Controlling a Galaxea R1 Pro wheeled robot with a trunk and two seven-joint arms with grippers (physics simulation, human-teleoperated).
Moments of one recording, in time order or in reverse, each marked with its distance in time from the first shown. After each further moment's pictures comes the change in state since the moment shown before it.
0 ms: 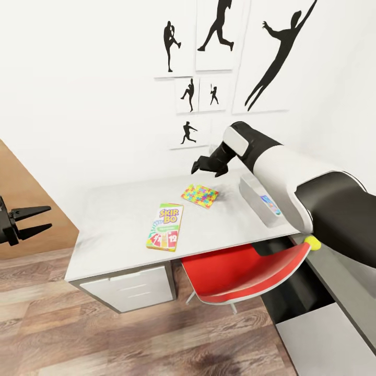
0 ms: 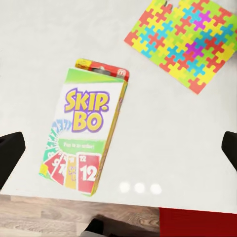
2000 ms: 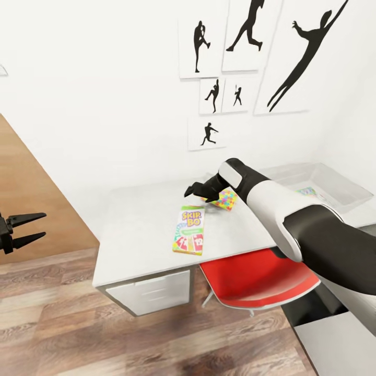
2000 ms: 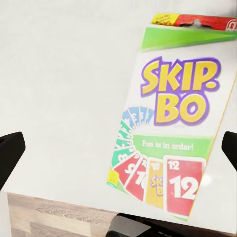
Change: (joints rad) left arm 0.012 0.000 0.002 0.112 -0.012 -0.001 0.001; right arm 0.193 0.000 0.000 -0.018 -0.059 -0.089 0.085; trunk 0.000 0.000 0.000
